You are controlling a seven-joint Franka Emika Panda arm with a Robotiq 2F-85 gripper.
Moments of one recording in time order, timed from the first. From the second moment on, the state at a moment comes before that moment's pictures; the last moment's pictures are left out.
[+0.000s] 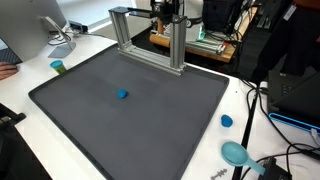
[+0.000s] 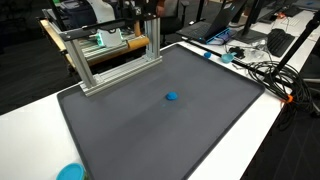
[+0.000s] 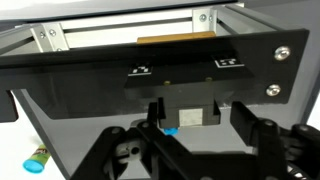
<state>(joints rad) -0.02 -0.72 0.06 -2.74 -0.04 2.22 0.16</state>
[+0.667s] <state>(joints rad) -0.05 -0.74 0.04 -2.74 -0.03 2.18 0.17</state>
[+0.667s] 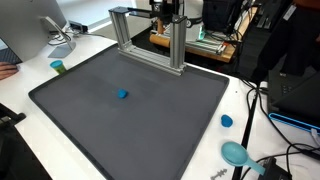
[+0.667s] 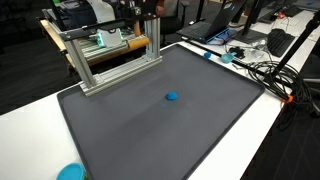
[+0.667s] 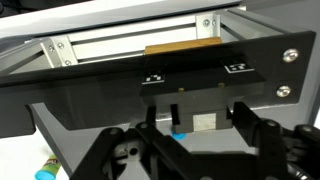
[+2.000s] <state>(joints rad) -0.02 -0.74 0.03 -2.74 -0.03 2.11 0.07</state>
